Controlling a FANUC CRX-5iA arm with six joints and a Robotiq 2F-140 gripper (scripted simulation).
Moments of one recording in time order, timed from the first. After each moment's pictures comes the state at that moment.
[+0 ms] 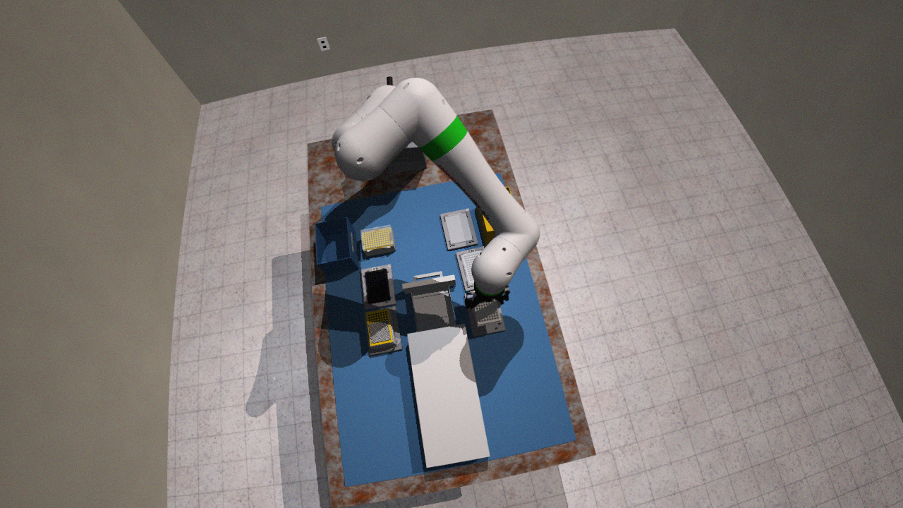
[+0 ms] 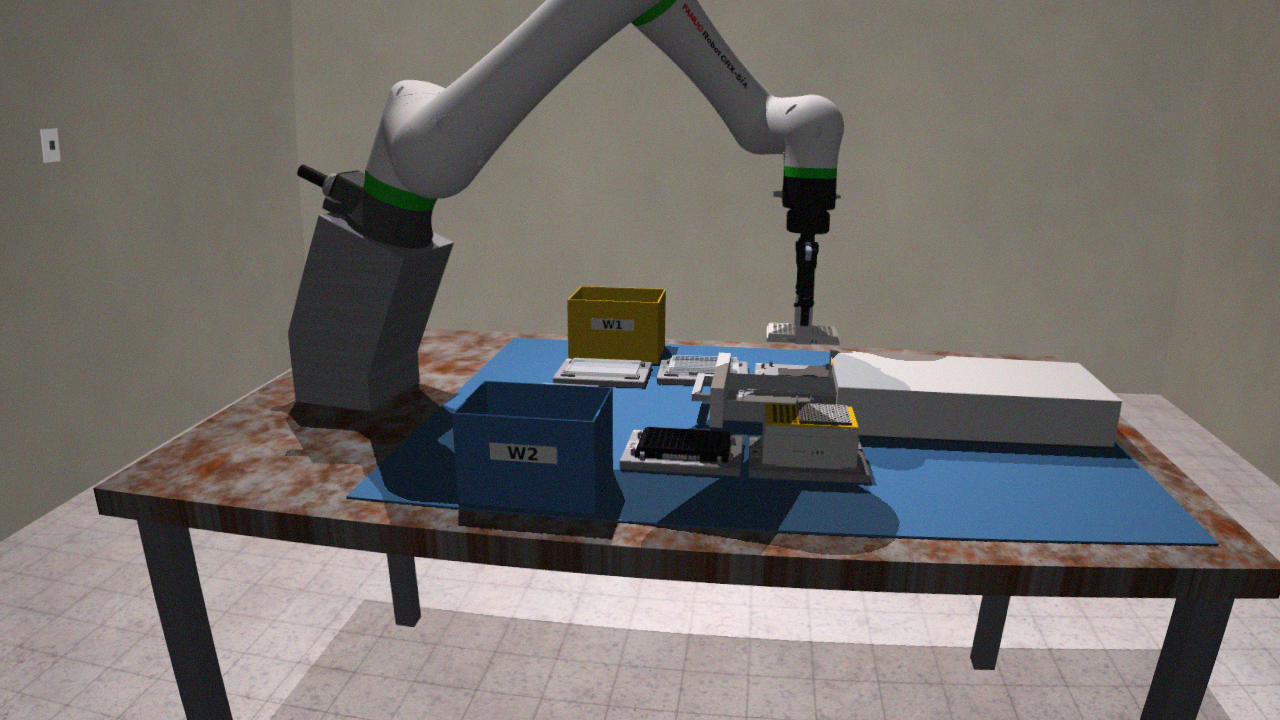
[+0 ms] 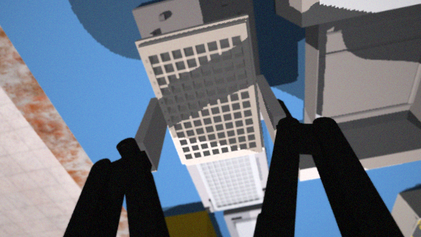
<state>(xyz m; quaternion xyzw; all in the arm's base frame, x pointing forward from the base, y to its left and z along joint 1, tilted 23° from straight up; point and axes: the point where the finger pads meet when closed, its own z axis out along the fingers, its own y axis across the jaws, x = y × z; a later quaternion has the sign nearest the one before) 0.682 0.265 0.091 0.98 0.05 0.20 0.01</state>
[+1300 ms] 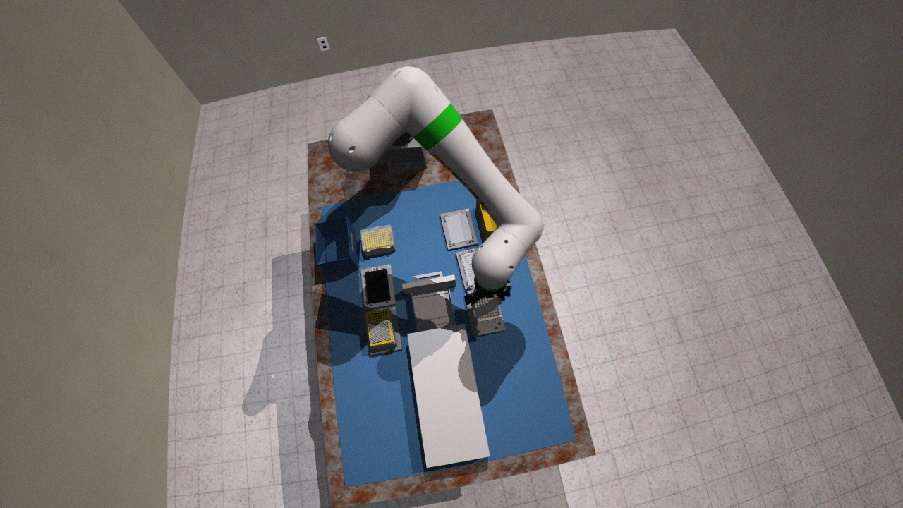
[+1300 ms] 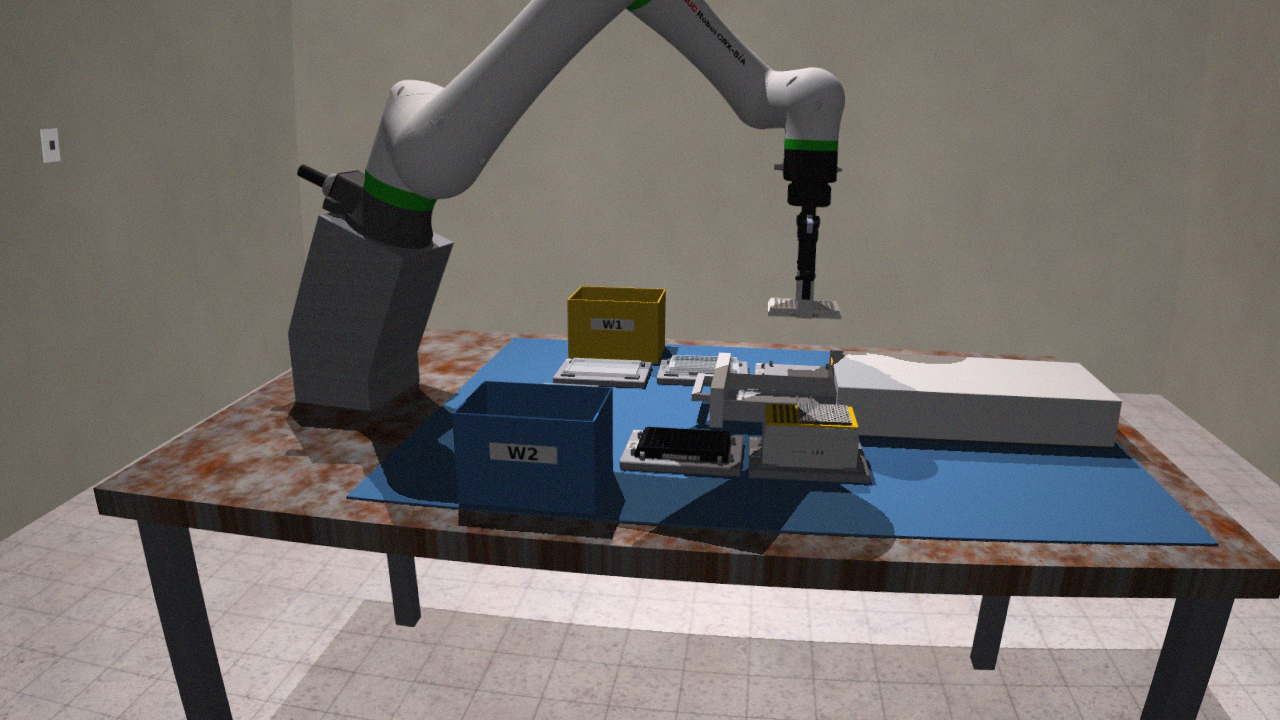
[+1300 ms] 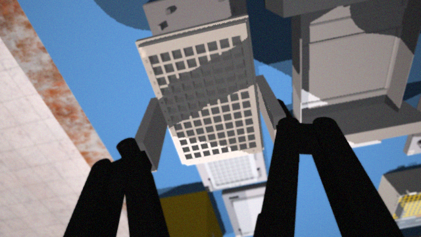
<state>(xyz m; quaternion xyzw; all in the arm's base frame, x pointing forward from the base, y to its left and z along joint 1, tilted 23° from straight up) 0.664 0.266 0.134 0.98 0.05 0.20 0.01</state>
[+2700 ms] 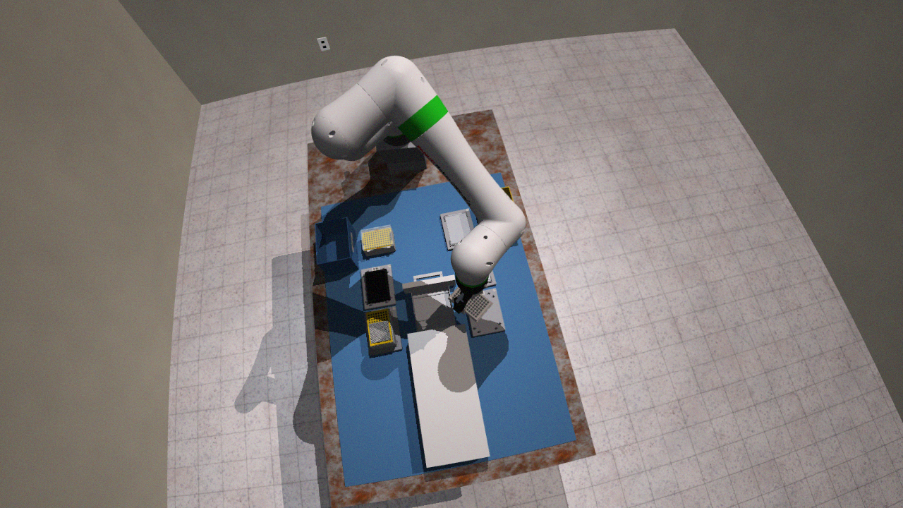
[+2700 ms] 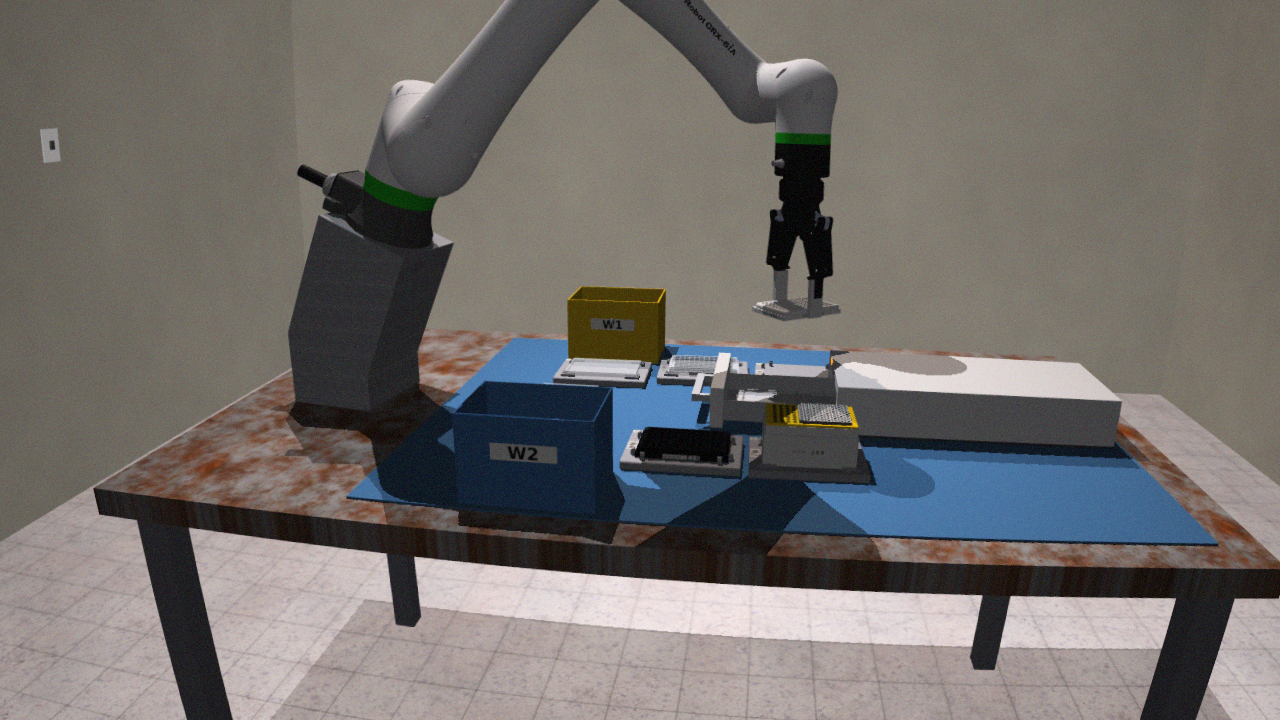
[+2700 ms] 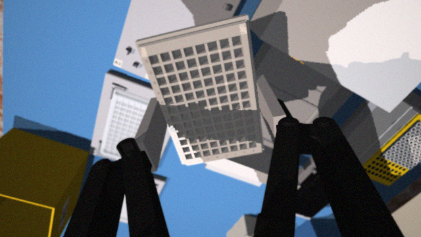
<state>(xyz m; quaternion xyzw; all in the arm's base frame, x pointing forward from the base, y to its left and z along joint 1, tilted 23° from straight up) 0.650 0.212 0.141 0.91 0.37 0.18 0.08</state>
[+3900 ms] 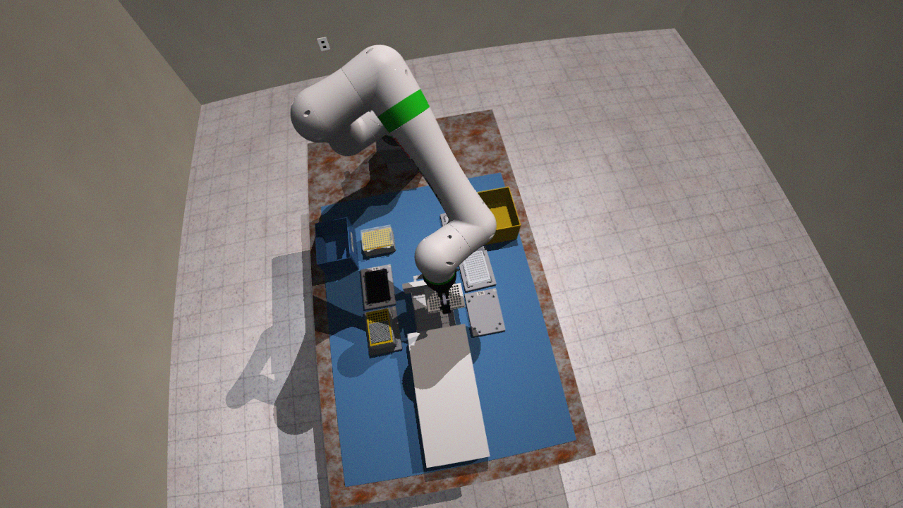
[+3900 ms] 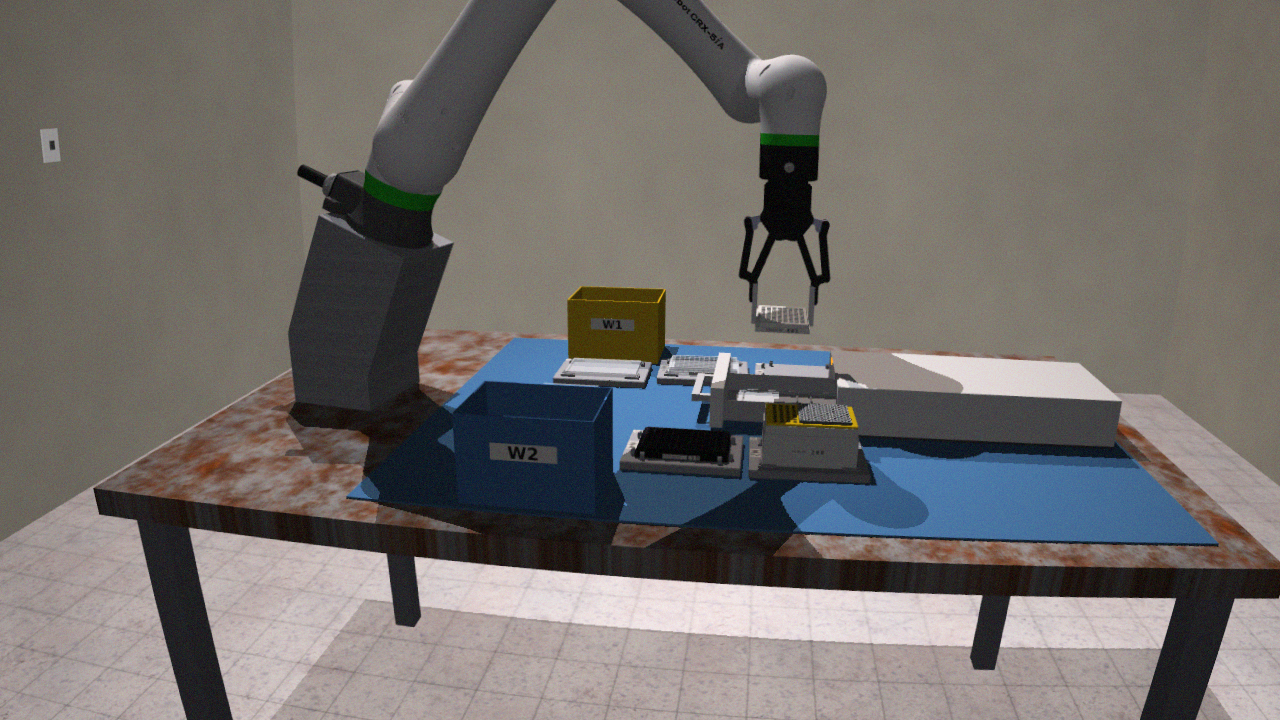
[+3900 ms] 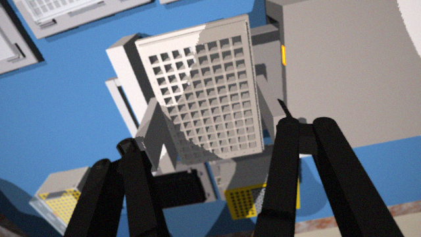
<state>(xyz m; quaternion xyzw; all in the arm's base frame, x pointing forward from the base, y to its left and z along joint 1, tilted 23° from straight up) 0.635 0.126 0.134 0.66 0.72 0.13 0.15</state>
